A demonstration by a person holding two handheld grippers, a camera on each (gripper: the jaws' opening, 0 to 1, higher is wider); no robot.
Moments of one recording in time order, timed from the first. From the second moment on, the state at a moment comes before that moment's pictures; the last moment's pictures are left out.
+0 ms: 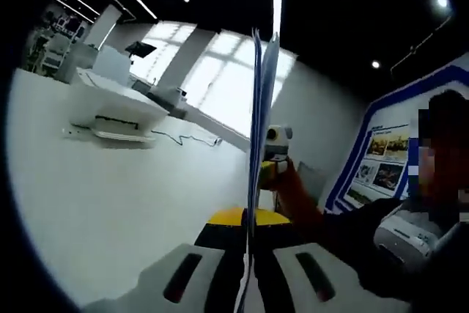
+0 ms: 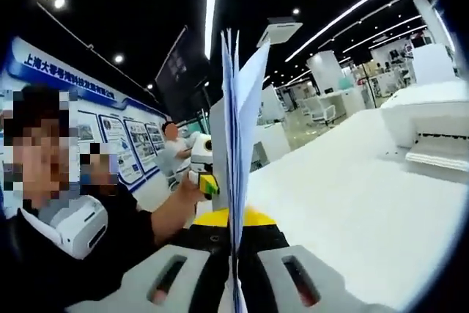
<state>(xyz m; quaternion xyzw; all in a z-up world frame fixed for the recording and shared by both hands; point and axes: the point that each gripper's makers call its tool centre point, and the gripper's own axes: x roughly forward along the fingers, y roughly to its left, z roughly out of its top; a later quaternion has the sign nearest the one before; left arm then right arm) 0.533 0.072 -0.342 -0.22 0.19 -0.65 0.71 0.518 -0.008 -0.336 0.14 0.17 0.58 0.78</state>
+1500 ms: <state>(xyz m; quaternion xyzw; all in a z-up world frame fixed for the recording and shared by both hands) 0.595 0.064 -0.466 -0.11 0.27 -0.53 0.80 0.584 -0.031 -0.466 0.09 0.24 0.48 0.84</state>
